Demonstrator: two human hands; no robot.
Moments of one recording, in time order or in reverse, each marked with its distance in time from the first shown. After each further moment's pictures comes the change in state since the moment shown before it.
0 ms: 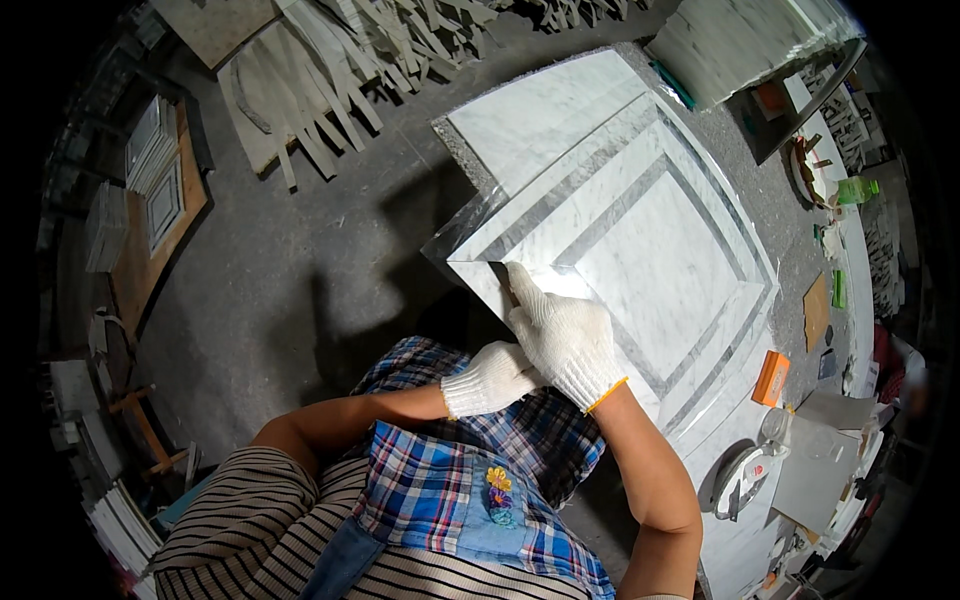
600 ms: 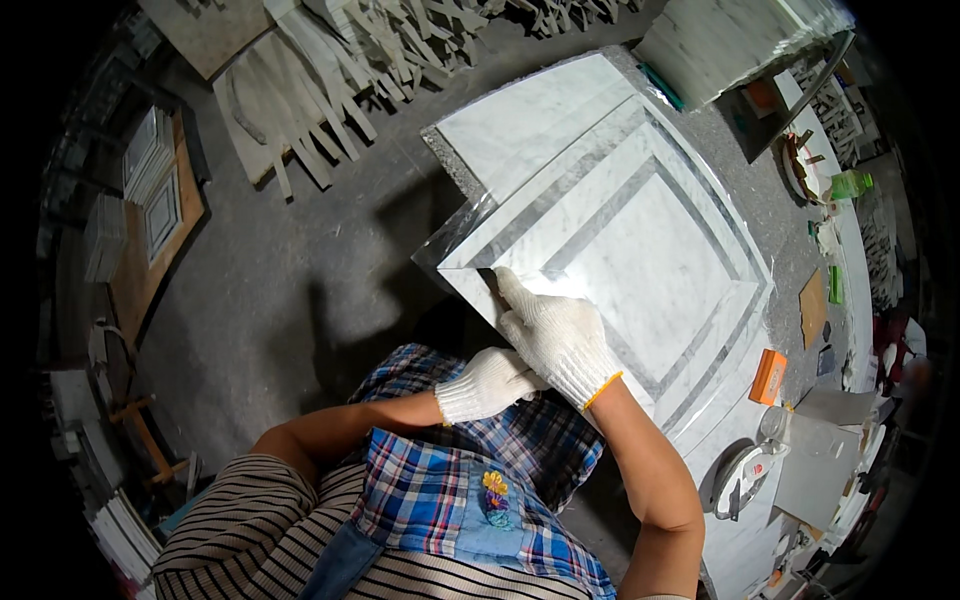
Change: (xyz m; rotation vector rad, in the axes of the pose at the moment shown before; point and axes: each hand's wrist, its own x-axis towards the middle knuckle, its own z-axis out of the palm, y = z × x) left_hand 0.000 0.002 0.001 -0.142 -0.020 -0.072; right_hand 0.007 0.000 -0.011 0.068 -0.144 0.055
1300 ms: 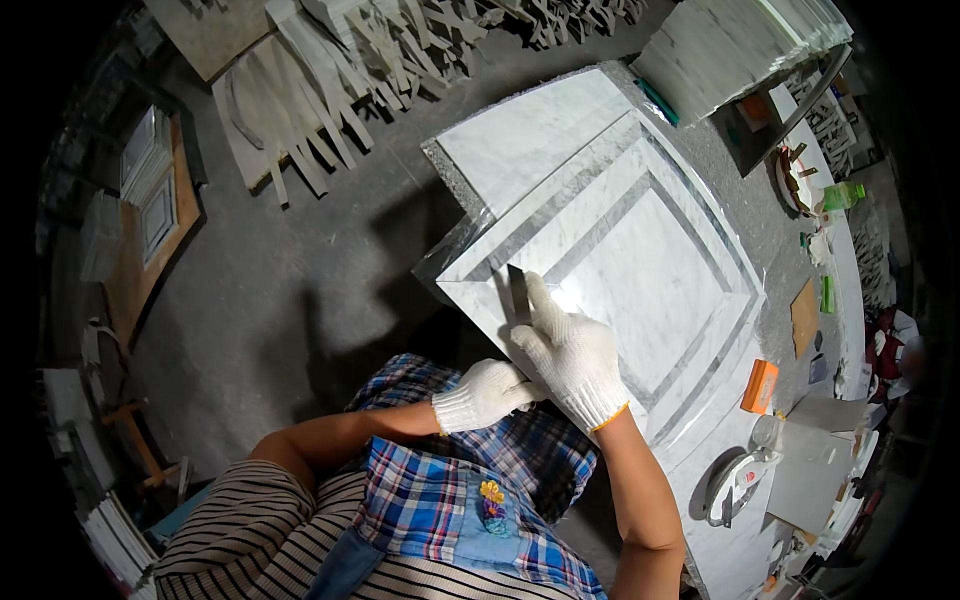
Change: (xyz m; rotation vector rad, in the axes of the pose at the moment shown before) left_hand 0.002 -0.011 0.008 0.029 -0.029 -0.017; right_hand -0.017 0.012 0.007 0.323 0.257 0.063
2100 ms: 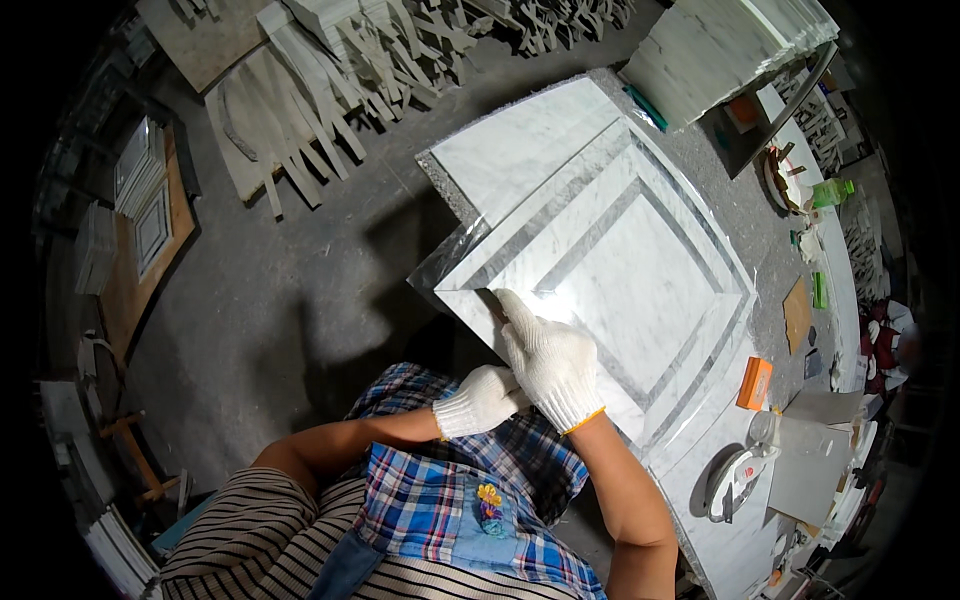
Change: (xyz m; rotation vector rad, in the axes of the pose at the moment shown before) left_hand -0.006 0.013 -0.012 -0.045 0.058 -0.006; right_hand 0.001 -0.008 0.019 -0.284 0.145 -0.178
